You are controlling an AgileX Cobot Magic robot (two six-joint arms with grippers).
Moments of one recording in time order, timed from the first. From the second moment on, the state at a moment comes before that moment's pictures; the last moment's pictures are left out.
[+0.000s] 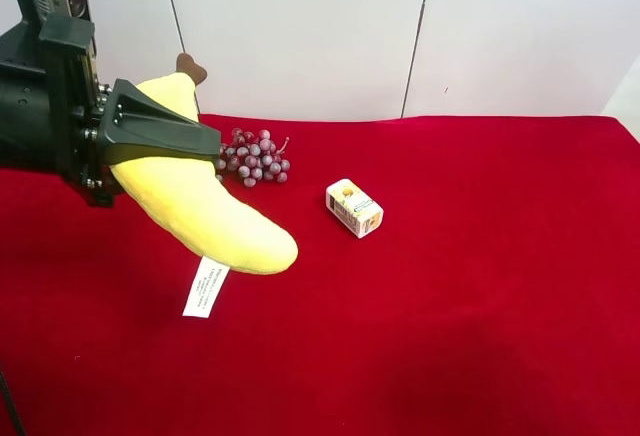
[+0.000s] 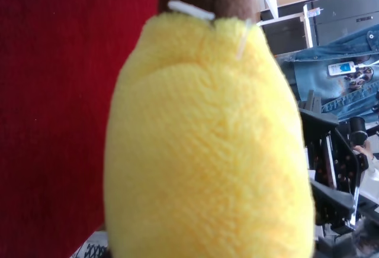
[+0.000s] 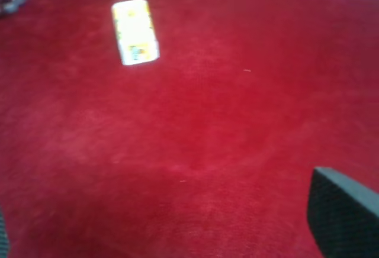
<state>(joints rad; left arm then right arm) -0.14 1.29 -0.65 -1.49 1.05 0.80 0.50 0.00 -0.48 -0.06 1.07 0.03</state>
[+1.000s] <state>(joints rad) 0.09 1.72 -0.79 -1.19 0.92 0.75 0.40 0.00 -0.48 -0.06 1.07 0.03</state>
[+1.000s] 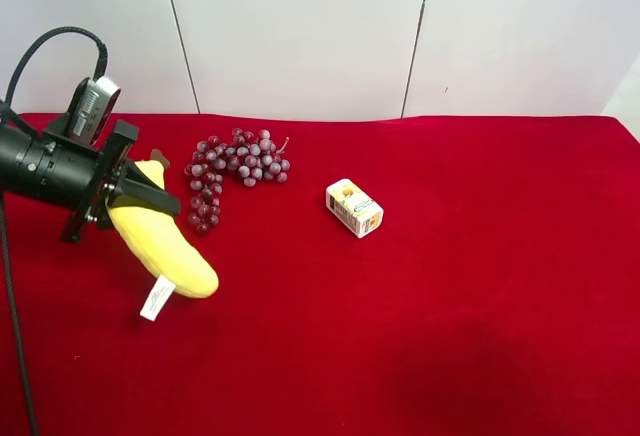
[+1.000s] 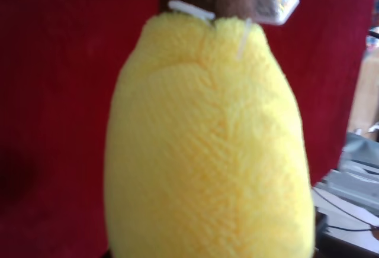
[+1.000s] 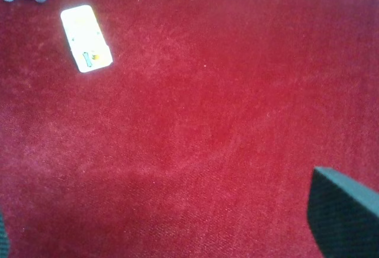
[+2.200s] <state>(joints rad) 0.09 1.65 -1.04 -0.68 0.77 0.45 0.40 0.00 -0.48 -0.06 1.07 0.03</state>
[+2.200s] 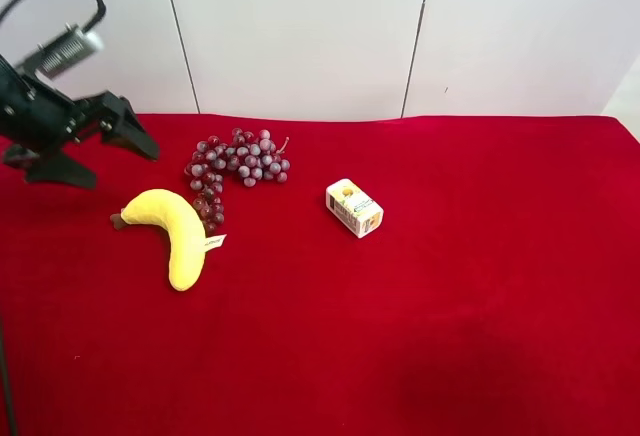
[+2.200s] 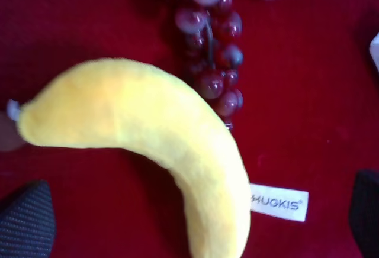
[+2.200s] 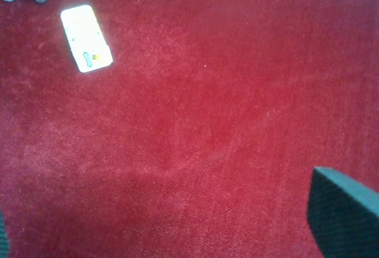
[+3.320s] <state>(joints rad) 0.06 0.34 -0.72 -0.05 1.17 0.05 0.40 0.00 -0.48 -0.06 1.07 0.03</state>
